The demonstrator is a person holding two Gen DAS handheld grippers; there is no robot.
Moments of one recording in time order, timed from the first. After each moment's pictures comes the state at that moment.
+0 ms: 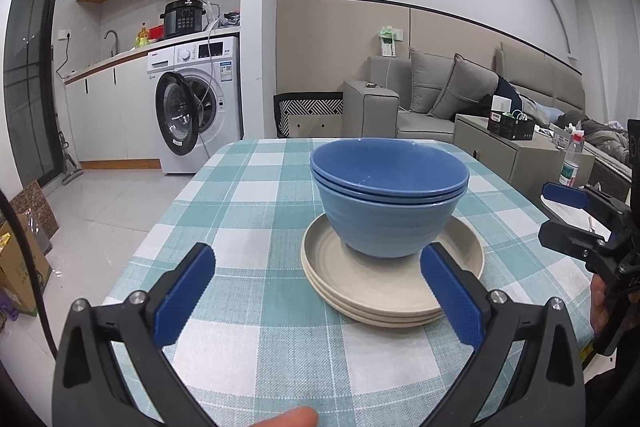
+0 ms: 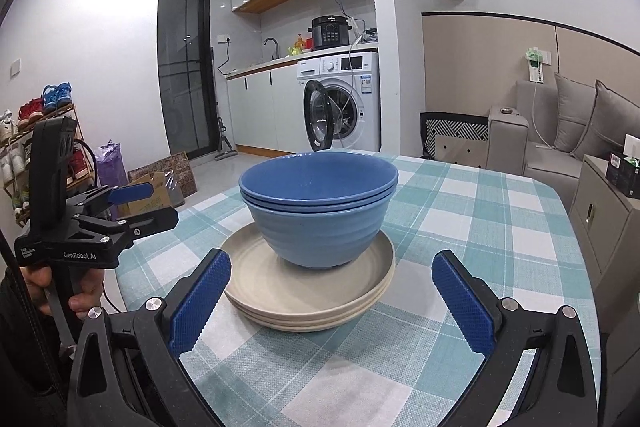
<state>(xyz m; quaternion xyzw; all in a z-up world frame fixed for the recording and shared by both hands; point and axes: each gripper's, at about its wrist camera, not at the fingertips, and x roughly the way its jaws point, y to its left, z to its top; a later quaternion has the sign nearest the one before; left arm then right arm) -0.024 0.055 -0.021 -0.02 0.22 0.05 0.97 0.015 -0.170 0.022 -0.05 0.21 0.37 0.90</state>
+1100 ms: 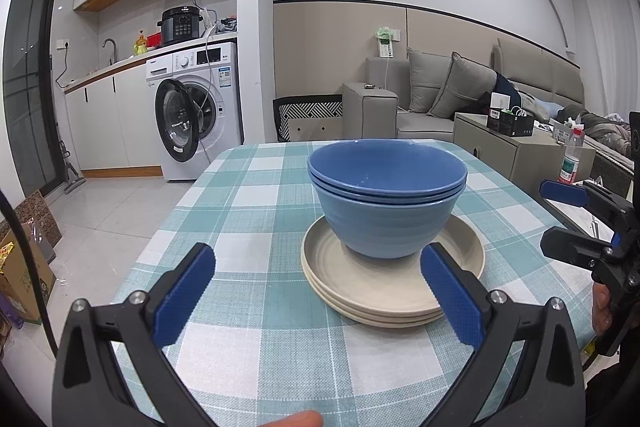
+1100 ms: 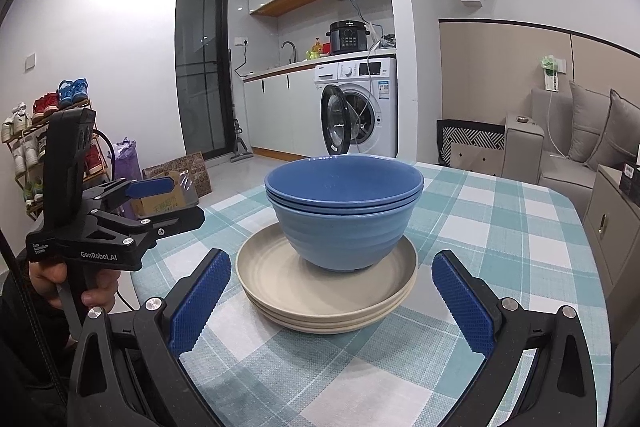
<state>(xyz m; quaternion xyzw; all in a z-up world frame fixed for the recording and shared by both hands) -0.024 0.051 -0.020 -0.01 0.21 0.05 0.98 0.007 -0.164 0.020 -0.05 0.20 0.40 0.89</state>
